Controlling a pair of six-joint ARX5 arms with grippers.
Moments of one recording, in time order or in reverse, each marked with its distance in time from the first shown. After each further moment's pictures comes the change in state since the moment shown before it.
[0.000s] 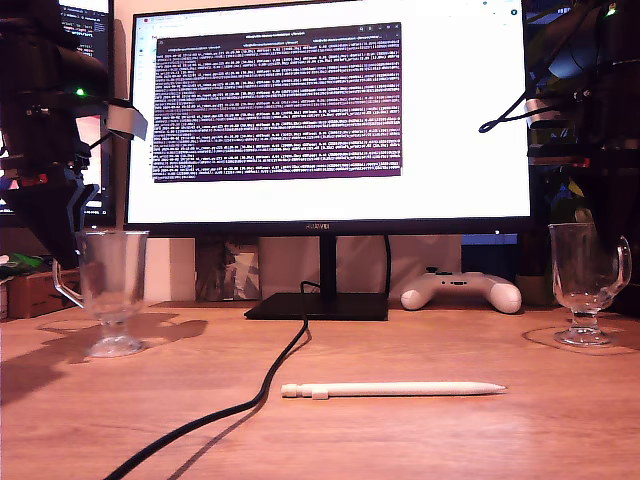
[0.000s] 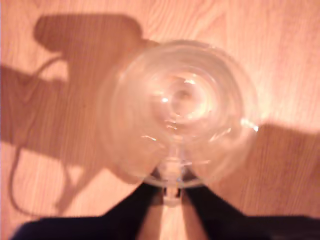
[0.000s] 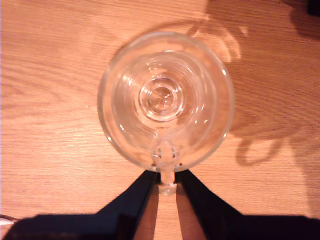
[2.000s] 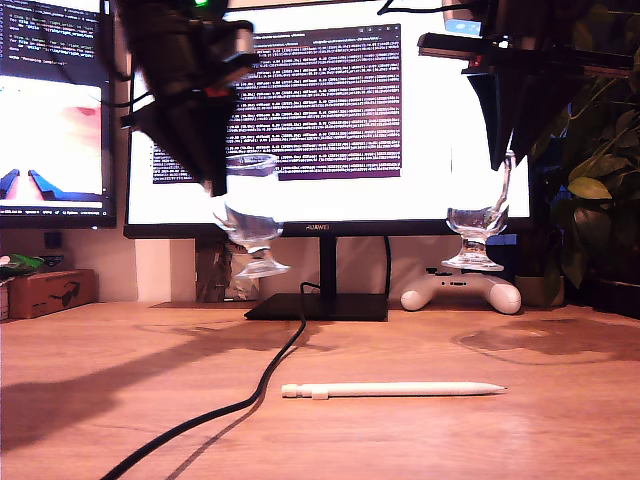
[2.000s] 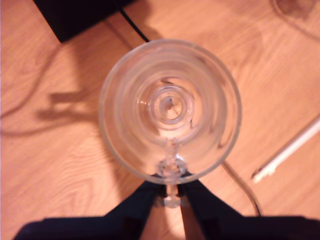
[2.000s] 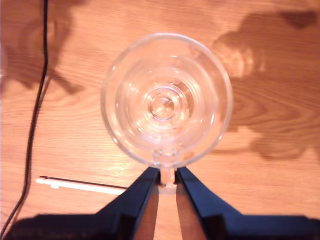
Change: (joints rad) left arm -0.394 -0.049 0.150 0.003 -0.040 -1.119; right arm 0.308 -0.082 0.154 -0.117 0.000 0.322
